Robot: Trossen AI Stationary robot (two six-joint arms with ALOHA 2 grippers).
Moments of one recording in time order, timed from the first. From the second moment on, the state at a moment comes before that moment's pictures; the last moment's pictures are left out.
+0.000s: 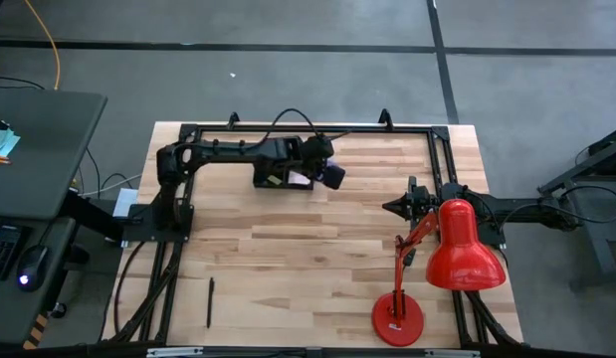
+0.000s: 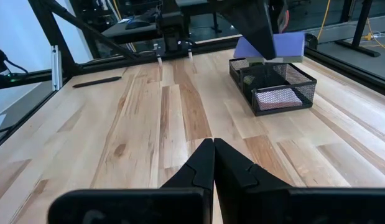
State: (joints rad) left arm 0.36 1.97 1.57 -0.52 -0.05 -0.75; right arm -0.07 0.21 0.01 0.00 0.00 0.13
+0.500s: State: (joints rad) left arm 0.39 1.96 1.57 -0.55 -0.08 -0.77; right arm -0.07 0.21 0.01 0.00 0.00 0.13
